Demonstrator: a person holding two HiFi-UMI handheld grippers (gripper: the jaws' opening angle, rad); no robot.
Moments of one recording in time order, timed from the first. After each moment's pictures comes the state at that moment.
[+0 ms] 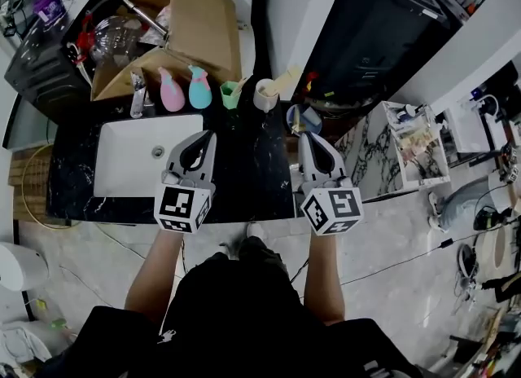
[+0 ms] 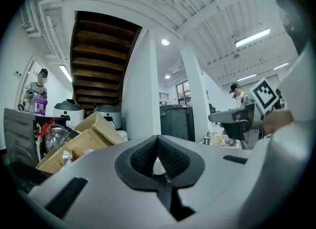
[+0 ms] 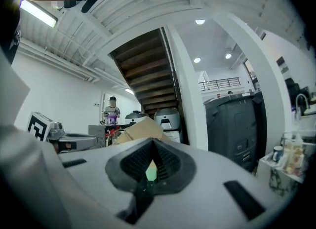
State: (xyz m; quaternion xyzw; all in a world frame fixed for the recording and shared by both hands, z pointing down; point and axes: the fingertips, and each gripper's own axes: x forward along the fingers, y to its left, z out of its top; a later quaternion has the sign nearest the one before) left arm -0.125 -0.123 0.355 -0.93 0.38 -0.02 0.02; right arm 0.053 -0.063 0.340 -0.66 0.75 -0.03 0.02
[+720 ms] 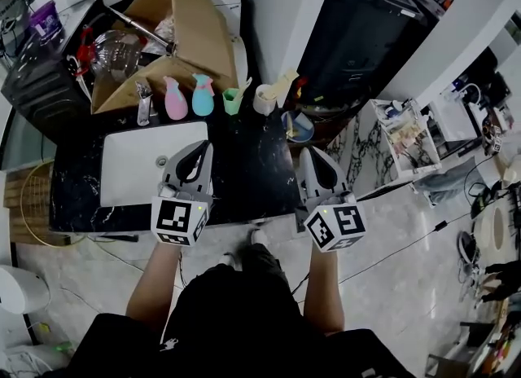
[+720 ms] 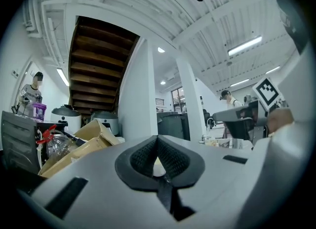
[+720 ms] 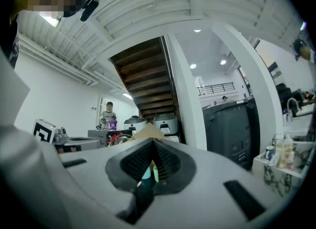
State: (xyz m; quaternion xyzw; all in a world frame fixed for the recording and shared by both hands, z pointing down) left arm -0.180 -0.090 0.327 -0.94 0.35 0.01 0.04; right arm -0.004 -0.005 0.308 -0.69 0.73 -0.02 0.04
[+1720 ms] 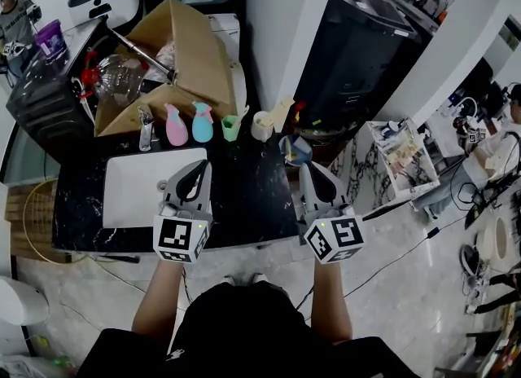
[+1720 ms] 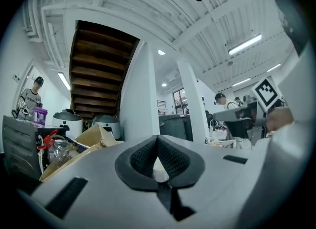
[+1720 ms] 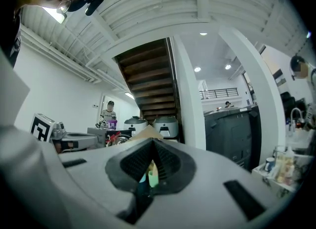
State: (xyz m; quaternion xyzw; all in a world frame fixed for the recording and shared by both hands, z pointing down) left arm -0.174 -0.098 0.307 -0.93 0.36 0.02 0.06; right arm 0.009 -0.018 0.288 -0.68 0.73 0.01 0.02
